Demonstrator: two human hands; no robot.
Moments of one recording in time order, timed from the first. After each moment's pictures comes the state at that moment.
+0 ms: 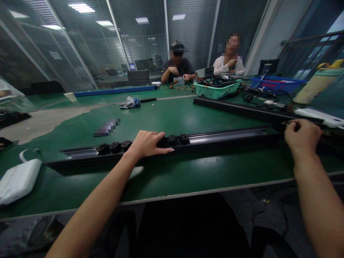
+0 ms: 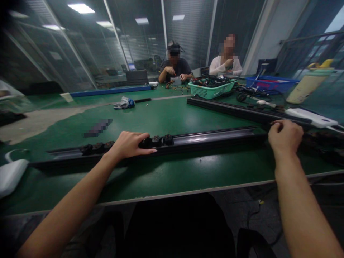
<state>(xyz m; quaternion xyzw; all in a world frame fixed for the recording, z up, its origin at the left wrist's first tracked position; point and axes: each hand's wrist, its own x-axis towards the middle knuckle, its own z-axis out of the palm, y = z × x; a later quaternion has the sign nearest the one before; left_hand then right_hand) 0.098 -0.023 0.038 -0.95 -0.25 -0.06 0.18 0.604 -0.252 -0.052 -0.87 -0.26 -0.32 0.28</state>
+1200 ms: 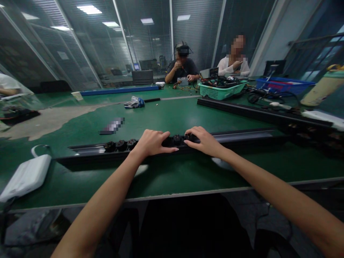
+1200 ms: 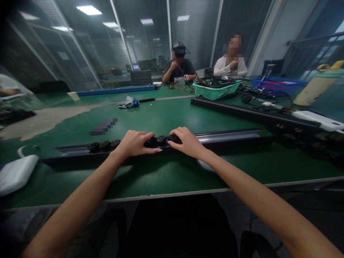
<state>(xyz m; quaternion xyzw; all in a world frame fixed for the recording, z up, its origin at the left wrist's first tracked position) 0.096 -0.024 0.037 -0.95 -0.24 -0.08 0.18 0.325 -0.122 -0.005 -0.55 -0.77 0.01 0.33</state>
